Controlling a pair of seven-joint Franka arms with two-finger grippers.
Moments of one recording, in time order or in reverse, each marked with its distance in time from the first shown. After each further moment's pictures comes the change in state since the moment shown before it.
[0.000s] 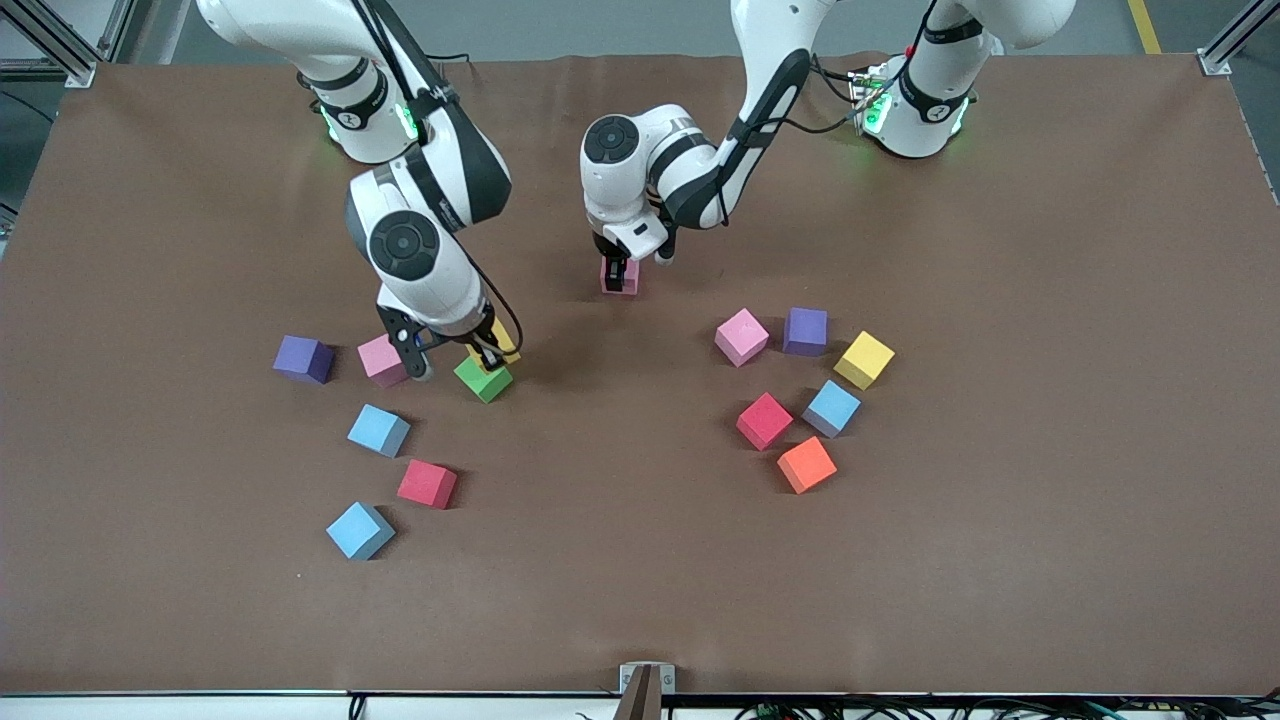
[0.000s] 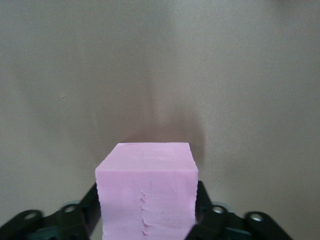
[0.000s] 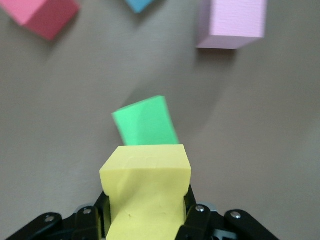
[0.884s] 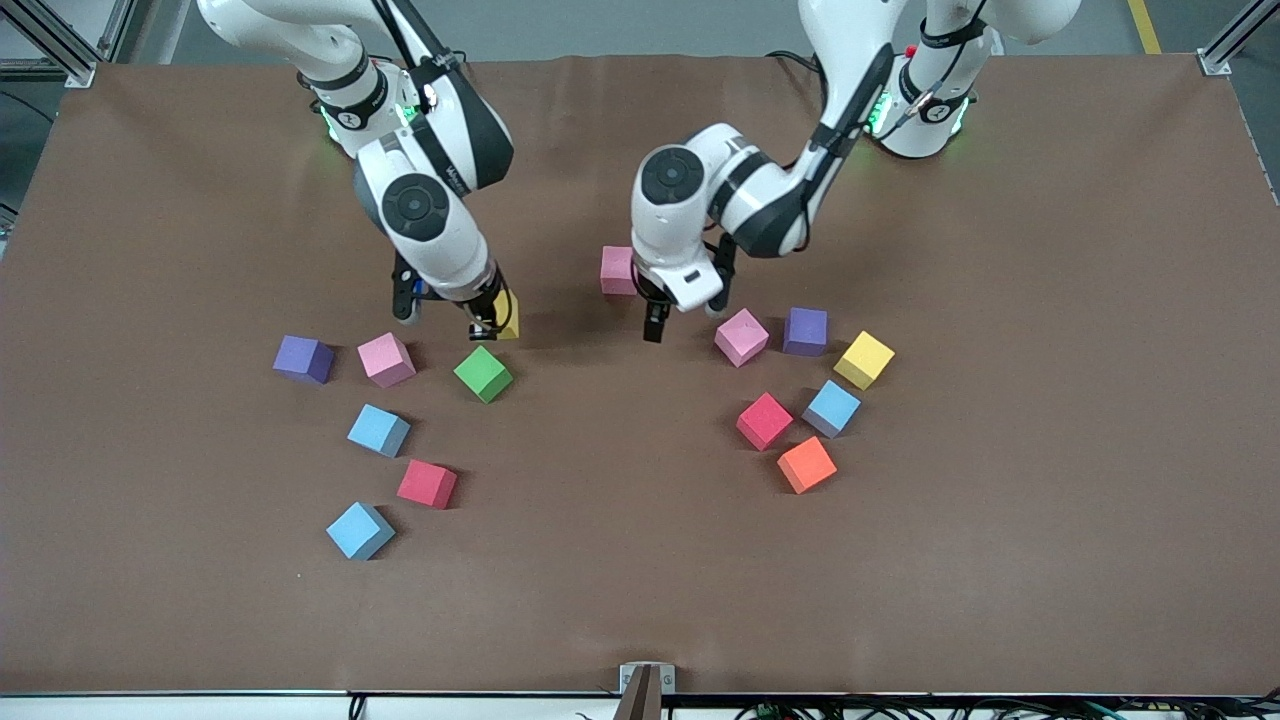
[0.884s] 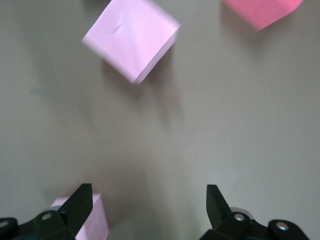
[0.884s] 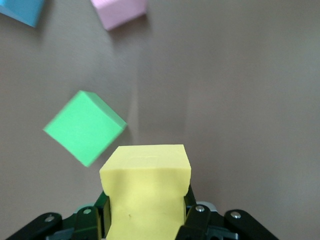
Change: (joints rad) left arm 0.225 -0.121 0.020 0.026 0.002 -0.132 0.402; right arm 0.073 -0.060 0.014 -0.147 0.001 0.100 0.540
